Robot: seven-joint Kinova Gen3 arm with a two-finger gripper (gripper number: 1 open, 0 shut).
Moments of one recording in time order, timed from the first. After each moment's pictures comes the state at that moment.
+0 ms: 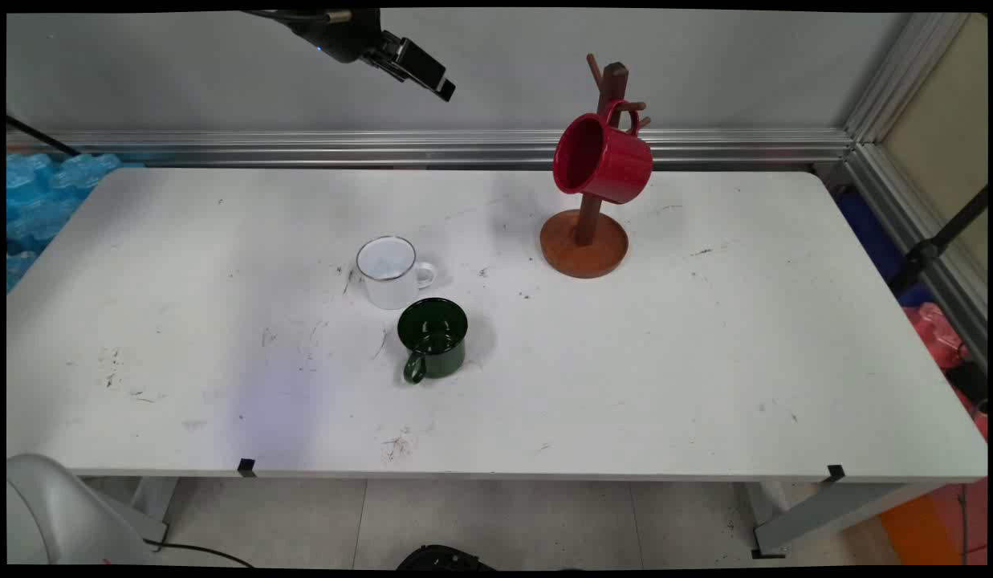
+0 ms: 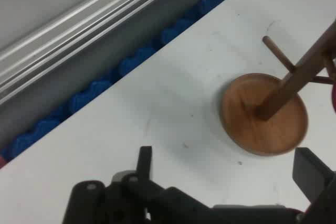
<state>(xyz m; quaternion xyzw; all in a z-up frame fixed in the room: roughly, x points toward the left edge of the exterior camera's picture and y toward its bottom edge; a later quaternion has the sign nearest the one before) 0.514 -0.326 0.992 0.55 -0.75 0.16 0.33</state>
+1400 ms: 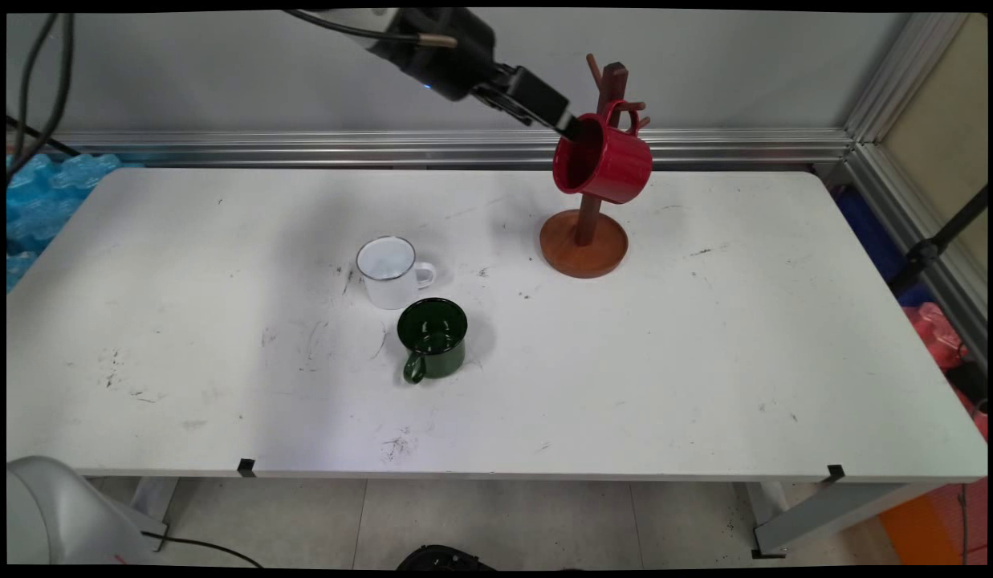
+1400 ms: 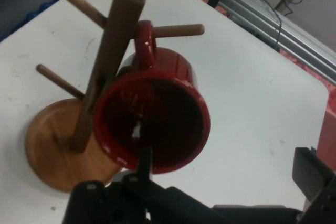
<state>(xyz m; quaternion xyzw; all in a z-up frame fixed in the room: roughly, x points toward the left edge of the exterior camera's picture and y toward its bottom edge) 0.404 -0.323 0.981 0.47 -0.77 0.04 0.43</state>
